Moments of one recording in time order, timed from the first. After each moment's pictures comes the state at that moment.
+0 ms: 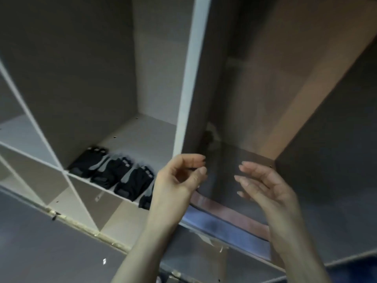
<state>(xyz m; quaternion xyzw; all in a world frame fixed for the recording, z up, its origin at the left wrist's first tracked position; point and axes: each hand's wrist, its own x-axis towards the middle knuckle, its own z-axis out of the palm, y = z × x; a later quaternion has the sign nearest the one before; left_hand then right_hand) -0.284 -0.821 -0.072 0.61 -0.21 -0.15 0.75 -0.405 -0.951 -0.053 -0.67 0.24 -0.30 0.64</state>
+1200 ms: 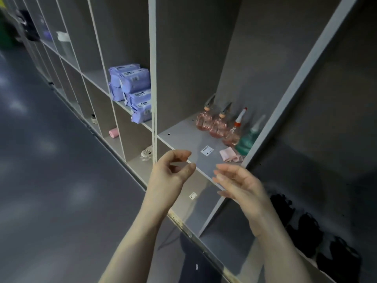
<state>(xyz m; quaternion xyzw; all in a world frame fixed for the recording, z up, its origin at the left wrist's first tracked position) 0.021 -0.375 -0.089 0.71 -0.03 -0.04 0.71 -0.032 -0.539 -0.085 -0.73 0.12 -0.05 0.67</state>
